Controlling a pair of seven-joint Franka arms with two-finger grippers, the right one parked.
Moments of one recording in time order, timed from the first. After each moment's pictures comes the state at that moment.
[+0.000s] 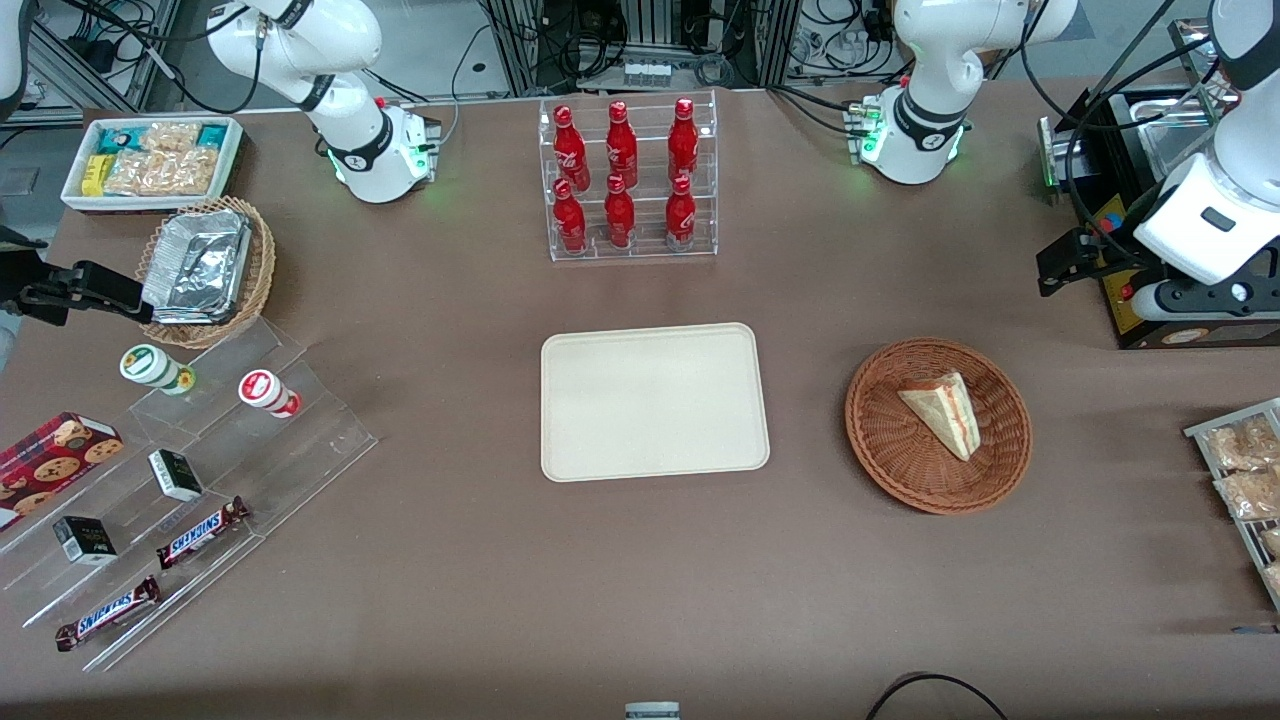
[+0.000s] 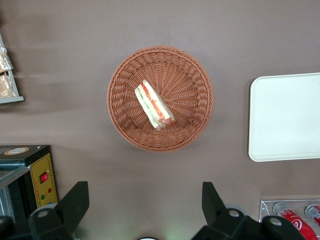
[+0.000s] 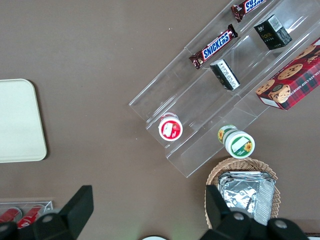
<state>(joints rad) -0.02 0.01 -0.09 -1.56 0.02 1.50 -0.09</state>
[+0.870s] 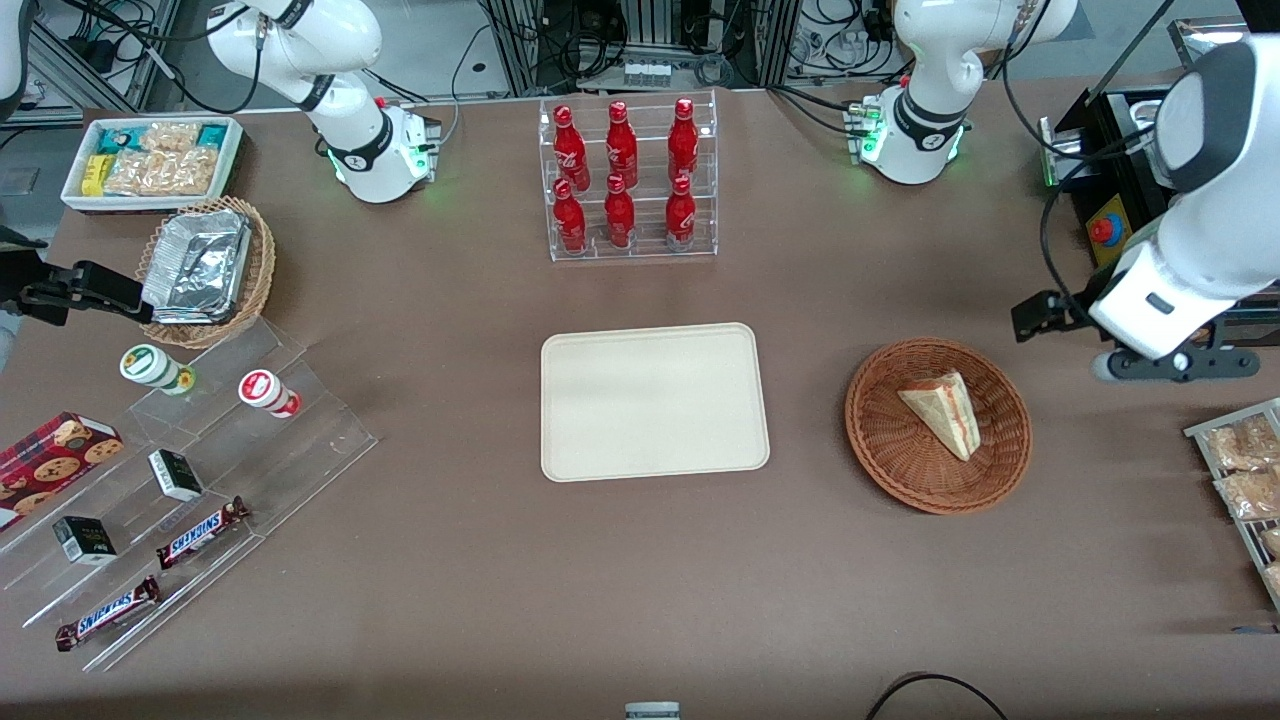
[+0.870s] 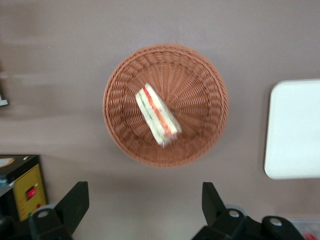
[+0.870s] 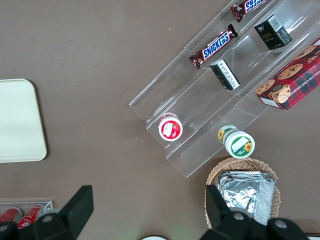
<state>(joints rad) -0.01 0.08 -0.08 -1.73 0.03 1.72 -0.12</state>
